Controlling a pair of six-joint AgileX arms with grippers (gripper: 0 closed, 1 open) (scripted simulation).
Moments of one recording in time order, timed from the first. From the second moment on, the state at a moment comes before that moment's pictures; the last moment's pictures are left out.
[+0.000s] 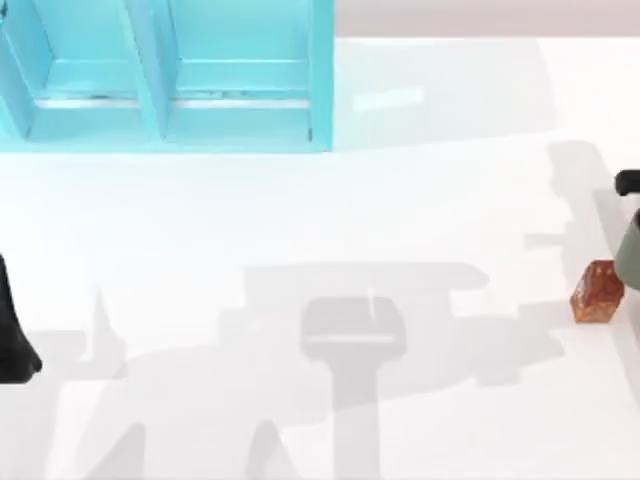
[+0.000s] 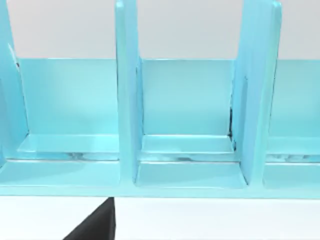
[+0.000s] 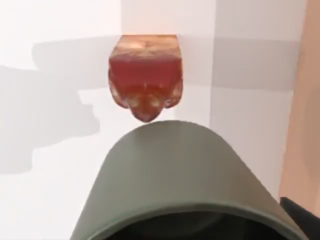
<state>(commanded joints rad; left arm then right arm) 0.00 0.00 0.00 0.00 0.00 0.00 0.08 1.71 1.40 -1.23 0.00 0.10</state>
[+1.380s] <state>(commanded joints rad) 0.00 0.00 0.00 0.00 0.00 0.00 -0.67 1.50 1.06 -1.02 0.03 -0.64</state>
